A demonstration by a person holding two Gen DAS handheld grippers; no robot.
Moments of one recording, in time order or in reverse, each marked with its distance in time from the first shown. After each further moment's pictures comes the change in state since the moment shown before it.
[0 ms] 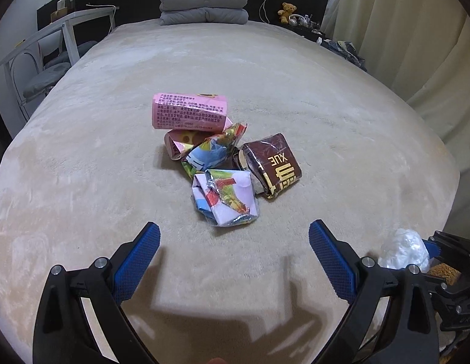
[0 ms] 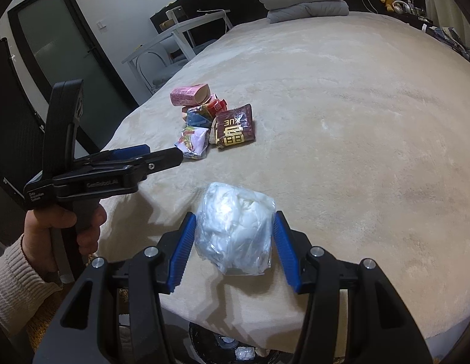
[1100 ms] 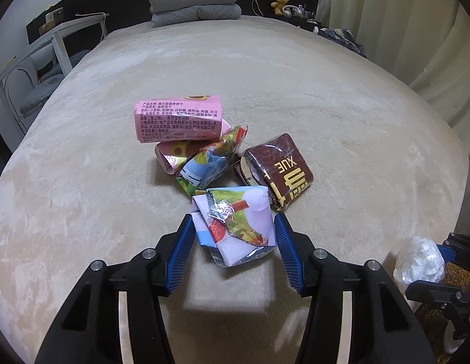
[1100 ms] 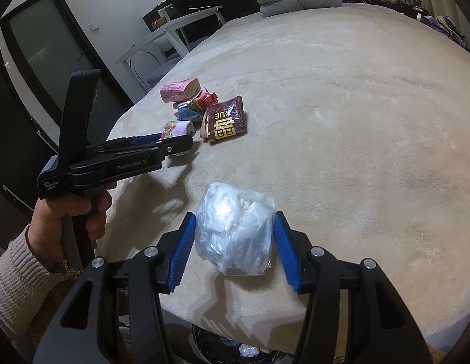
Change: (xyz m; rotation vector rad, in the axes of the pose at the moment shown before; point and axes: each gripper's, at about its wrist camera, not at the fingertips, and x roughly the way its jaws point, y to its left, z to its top) left arm 0.014 -0.006 0.008 0.069 0.017 0.028; right arm 0.005 -0.006 -0.003 0.029 0.010 0.000
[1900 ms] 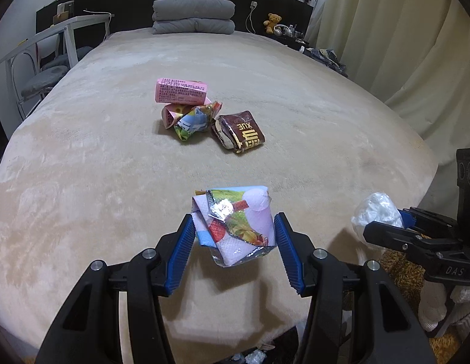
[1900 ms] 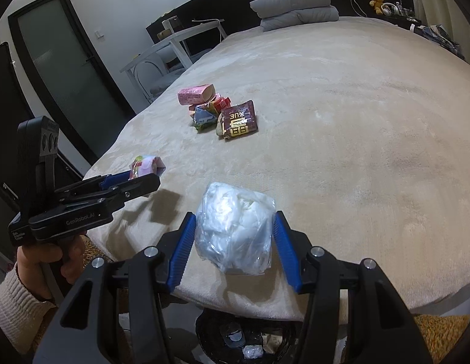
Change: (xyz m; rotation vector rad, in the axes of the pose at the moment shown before) left arm -0.076 -0.012 -0.074 -0.065 -0.081 -0.105; right arm -0.033 0.025 -0.035 -0.006 -0.073 -0.015
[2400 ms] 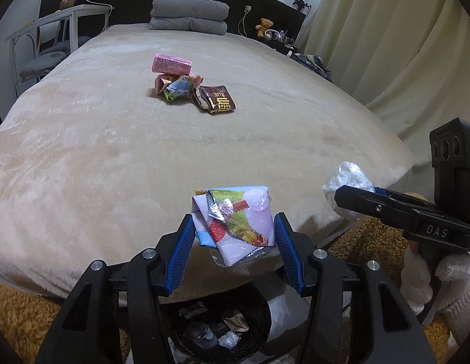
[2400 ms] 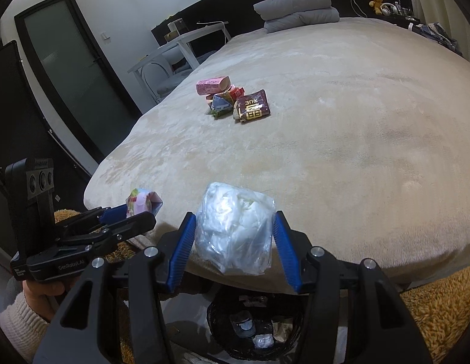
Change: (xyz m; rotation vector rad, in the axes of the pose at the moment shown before) left arm -0.042 -0.021 -0.069 -0.050 -0.019 -0.084; right arm -0.024 0.020 -0.034 -0.001 -0.009 0.016
